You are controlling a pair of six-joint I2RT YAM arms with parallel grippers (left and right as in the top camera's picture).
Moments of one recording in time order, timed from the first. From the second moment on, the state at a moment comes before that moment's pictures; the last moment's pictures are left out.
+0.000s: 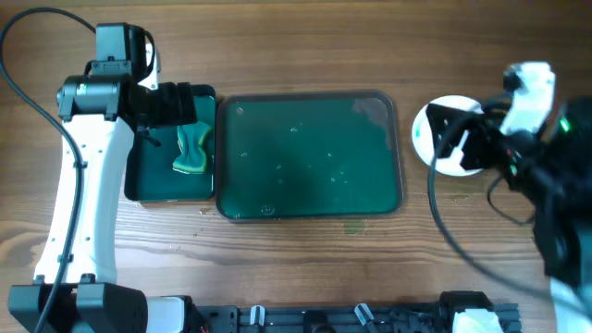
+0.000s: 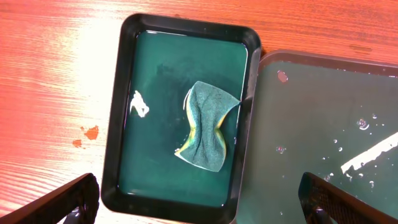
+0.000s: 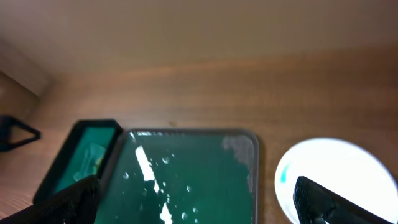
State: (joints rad) left arm 0.00 1.55 1.52 -1.11 -0.09 -0.13; right arm 0.00 0.94 1.33 -0.89 -0.33 0.15
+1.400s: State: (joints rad) left arm 0.00 1.55 1.52 -1.11 -0.09 -0.13; right arm 0.00 0.02 0.06 0.06 -0.20 0.07
